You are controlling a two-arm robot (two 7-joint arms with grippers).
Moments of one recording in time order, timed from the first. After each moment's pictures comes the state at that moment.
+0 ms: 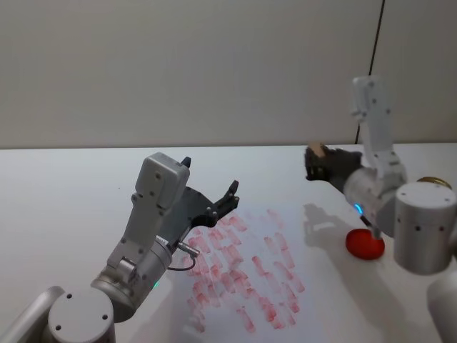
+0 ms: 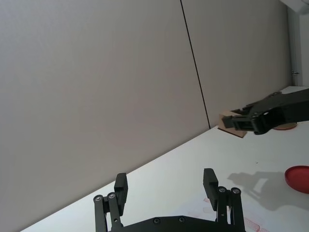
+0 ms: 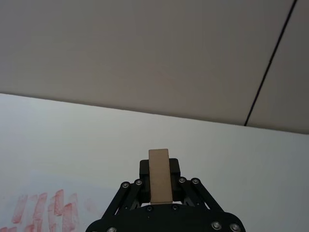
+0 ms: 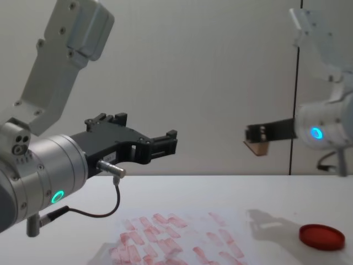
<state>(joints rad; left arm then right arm) -0.24 0.38 0.45 -1.63 -0.20 0.01 -0.01 0.46 -0.01 -0.22 -1.39 0.07 0.53 0.07</state>
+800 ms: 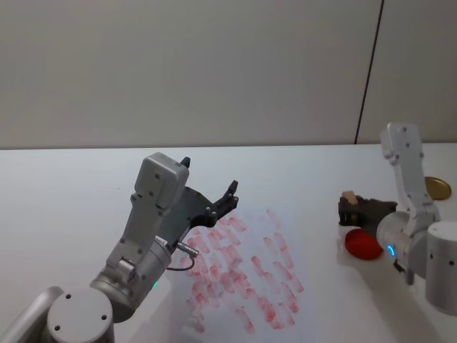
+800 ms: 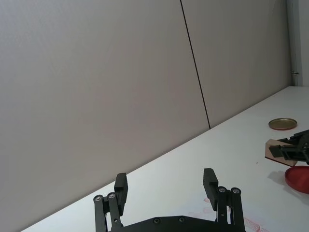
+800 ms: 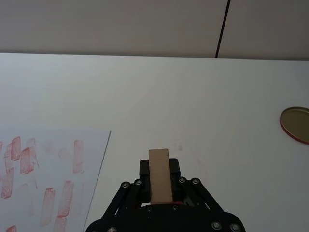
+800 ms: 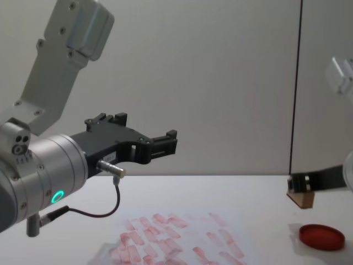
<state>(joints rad) -0.24 0.38 0.45 -1.63 -0.20 0.01 -0.01 0.33 0.05 -0.17 -1.49 0.14 0.67 0.00</state>
